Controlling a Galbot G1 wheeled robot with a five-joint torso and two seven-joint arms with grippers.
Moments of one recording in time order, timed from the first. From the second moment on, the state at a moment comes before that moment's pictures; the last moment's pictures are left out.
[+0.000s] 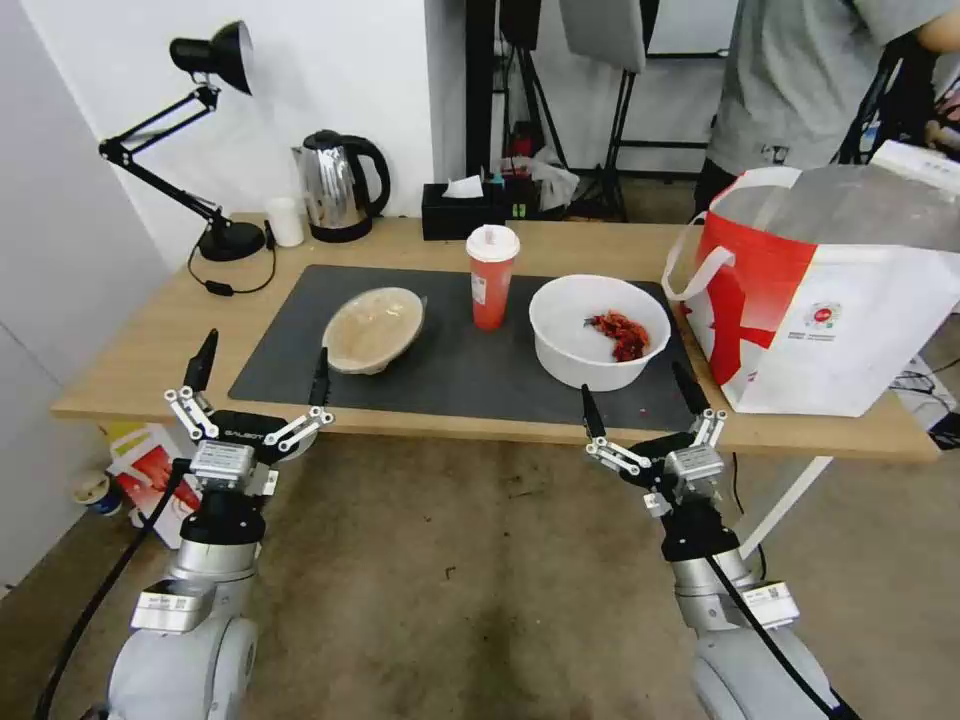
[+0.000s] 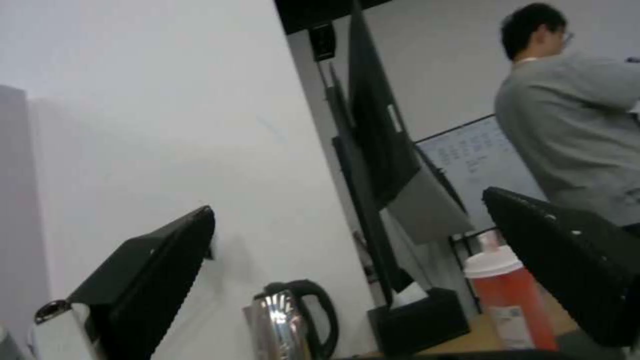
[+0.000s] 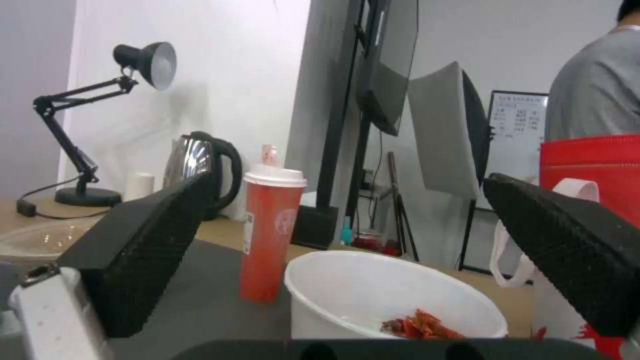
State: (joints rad) left arm 1.59 -1.44 -0.68 -2.23 -0.03 -0.50 0.17; right arm -1.59 1.14 0.35 2.21 0.03 0.34 0.18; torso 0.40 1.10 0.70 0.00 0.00
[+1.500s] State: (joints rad) left arm 1.63 -1.42 -0.63 -2.25 -0.04 -0.49 0.19; right arm -1.42 0.34 0.64 2.31 0.70 -0.06 -0.03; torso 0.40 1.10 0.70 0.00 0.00
